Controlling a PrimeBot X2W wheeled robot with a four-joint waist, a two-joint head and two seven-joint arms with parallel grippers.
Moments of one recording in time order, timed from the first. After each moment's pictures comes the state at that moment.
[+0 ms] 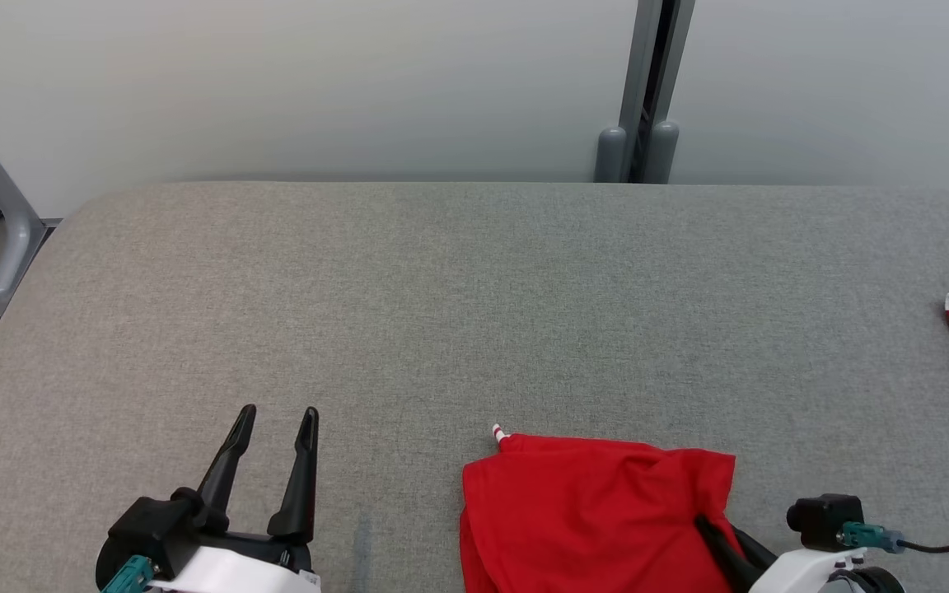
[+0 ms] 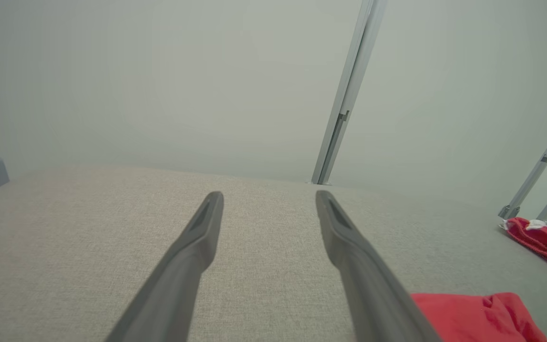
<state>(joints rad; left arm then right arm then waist) 0.02 0.05 -0.10 0.17 -0.30 -0.13 -0.26 -0.26 -0.30 0.75 0.71 0.86 0.13 -0.22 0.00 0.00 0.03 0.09</state>
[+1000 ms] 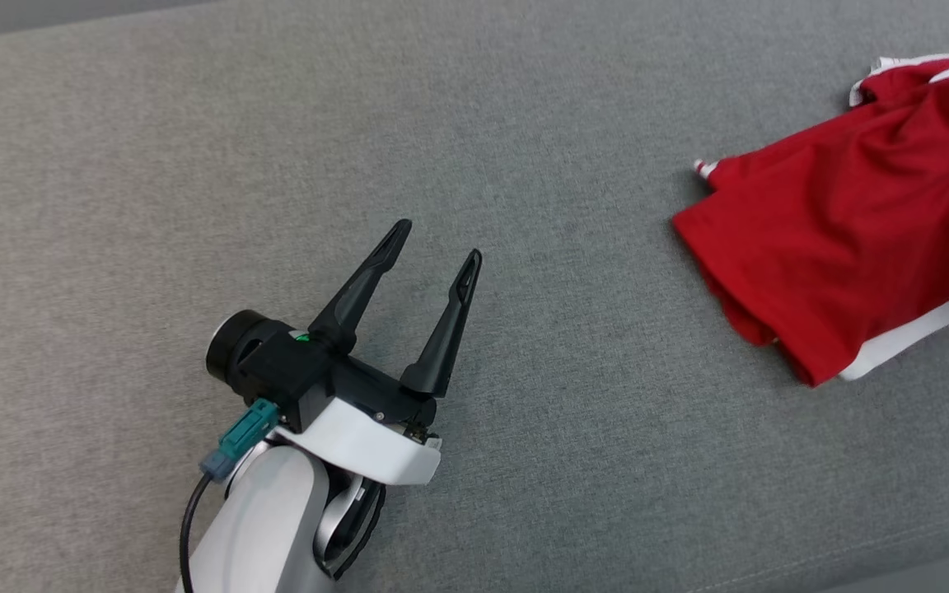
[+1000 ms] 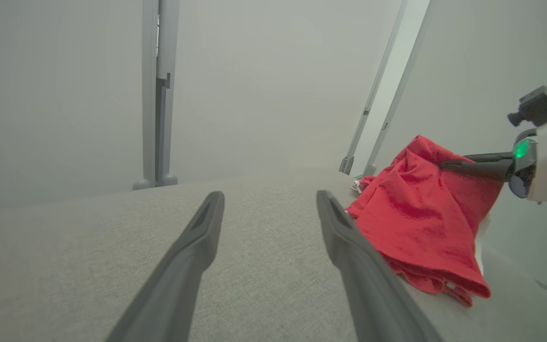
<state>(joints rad) -0.34 0.05 -0.37 0.13 -0.26 -0.13 -0.26 -0.86 -0.80 0.88 0.66 0.70 0.13 -0.25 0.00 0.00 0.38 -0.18</state>
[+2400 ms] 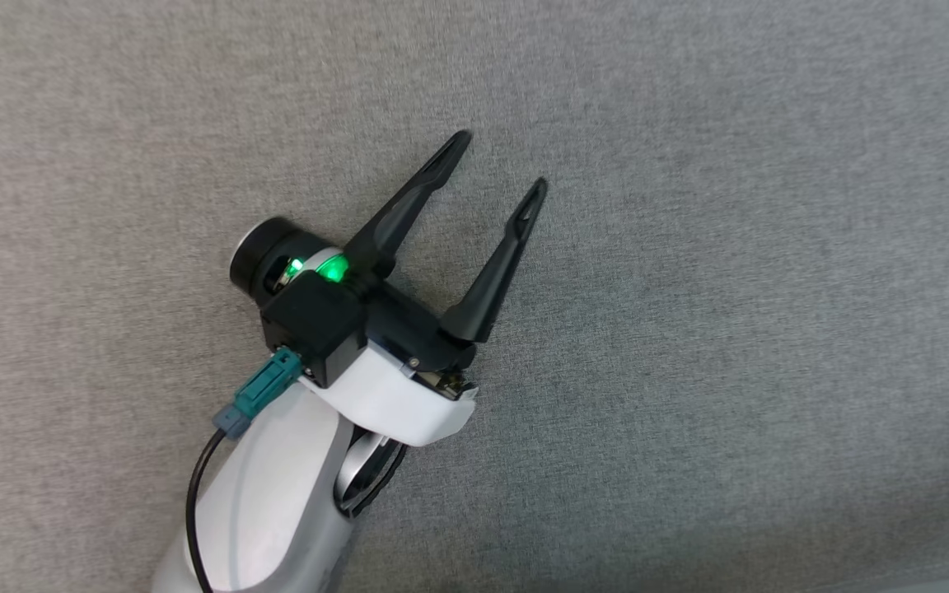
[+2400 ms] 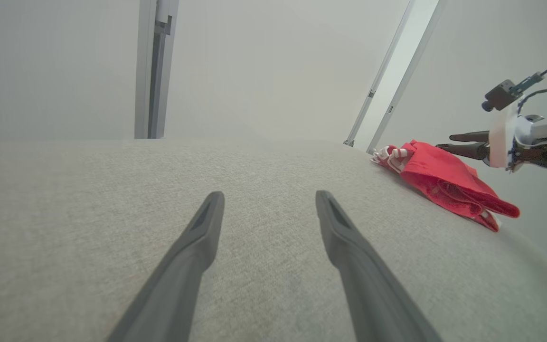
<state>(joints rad) -0.51 0.05 -0.45 0.10 -0.24 -0.14 -0.27 -1.10 -0.85 0.66 1.12 0.69 0.13 -0.26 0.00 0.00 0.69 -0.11</state>
